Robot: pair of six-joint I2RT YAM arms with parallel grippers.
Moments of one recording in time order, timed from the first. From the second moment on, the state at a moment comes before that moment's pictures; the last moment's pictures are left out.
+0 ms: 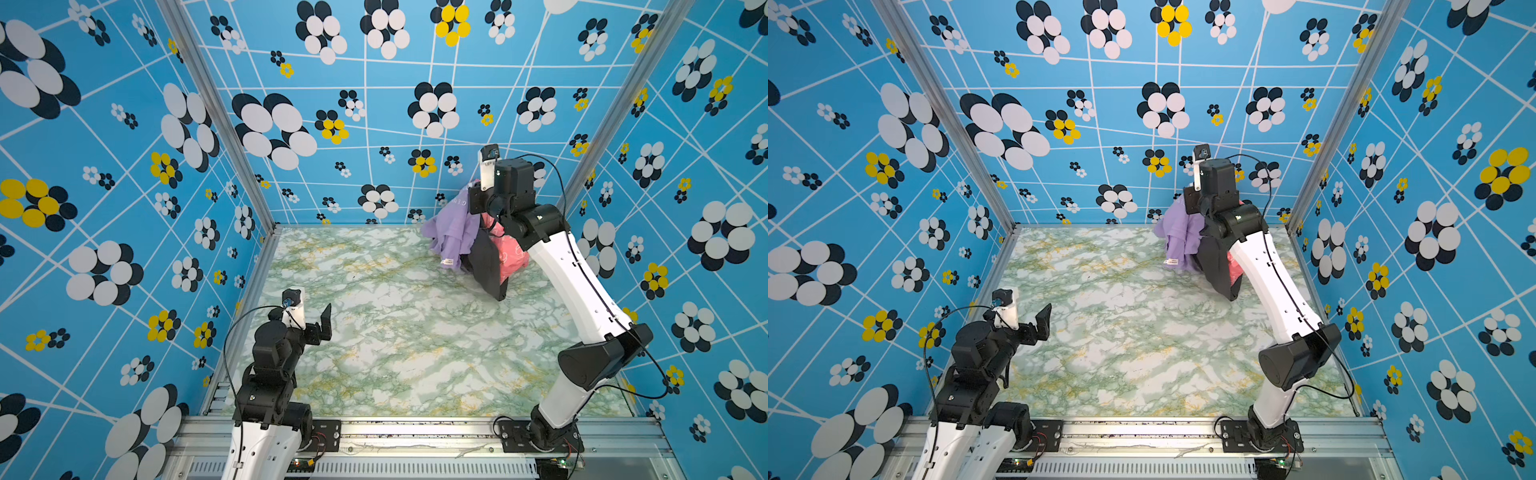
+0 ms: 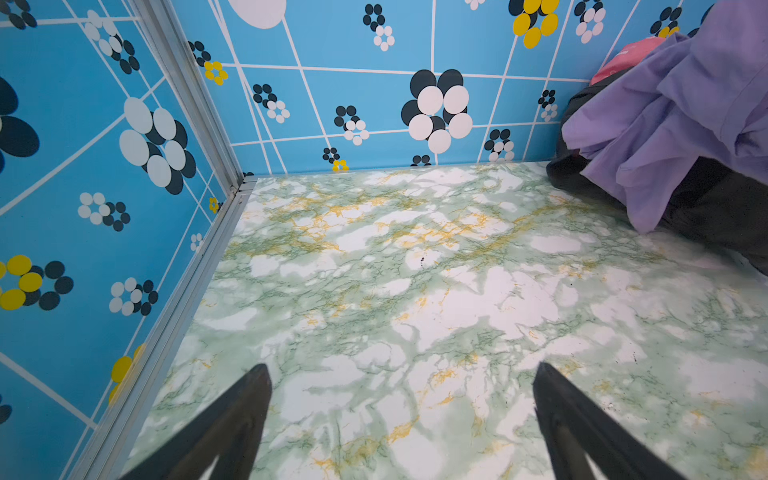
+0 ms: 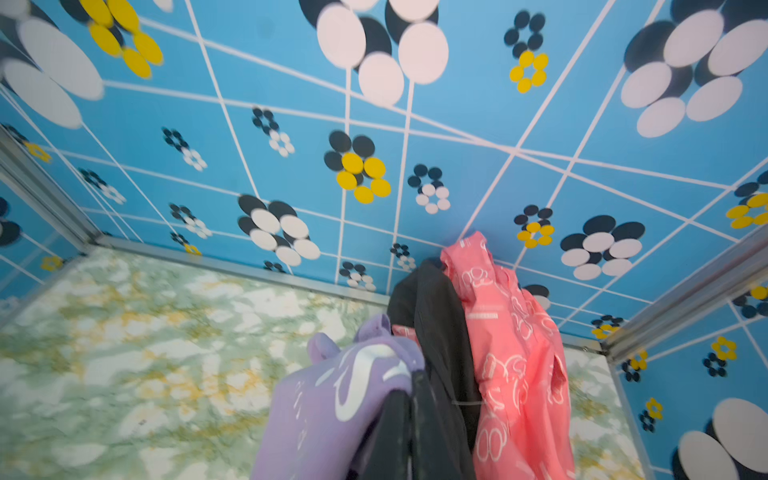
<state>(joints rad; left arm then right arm) -0.09 0.40 0.52 -0.38 0.04 -0.01 0.42 1.73 2.07 -0.62 0.27 0.00</state>
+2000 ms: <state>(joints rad) -0.08 0.91 0.74 -0.37 0.05 -0.39 0.71 1.63 1.75 -0.50 0.13 0.04</state>
